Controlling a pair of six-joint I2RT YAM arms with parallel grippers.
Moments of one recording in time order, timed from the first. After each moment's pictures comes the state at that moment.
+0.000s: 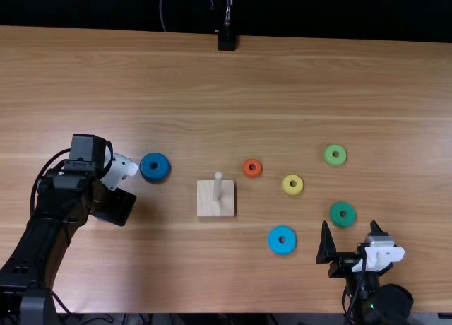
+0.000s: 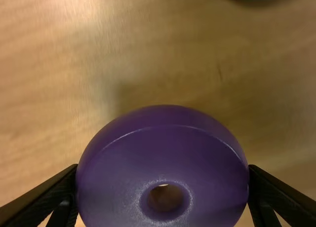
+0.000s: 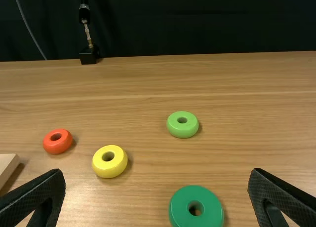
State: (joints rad) left arm -0.05 1.58 0.99 -0.77 0.02 0.30; right arm -0.01 0.01 0.08 -0.25 -0.06 0.00
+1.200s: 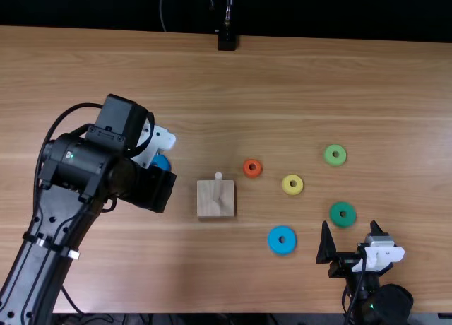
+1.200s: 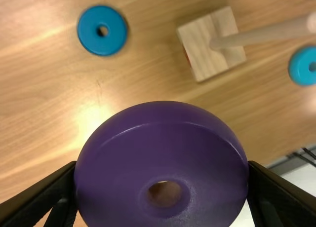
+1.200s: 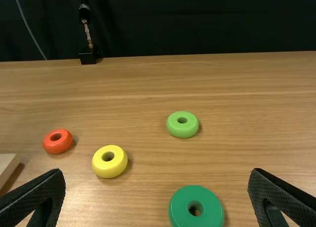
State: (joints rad) left arm -0.33 1.55 1.67 -1.41 0.13 -0.01; right arm -0.01 0.01 0.08 -0.25 -0.06 0.00
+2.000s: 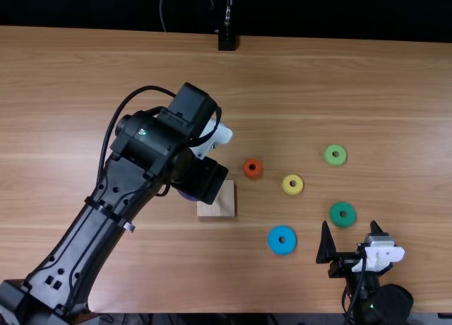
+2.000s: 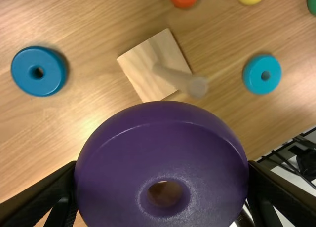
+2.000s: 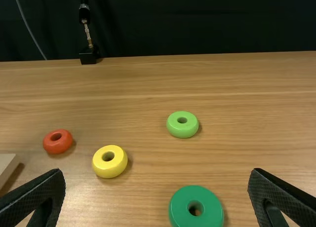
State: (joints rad) left arm -0.54 1.78 1.90 -1.43 0.13 -0.10; right arm -0.01 0.01 0.08 -0.25 -0.06 0.00
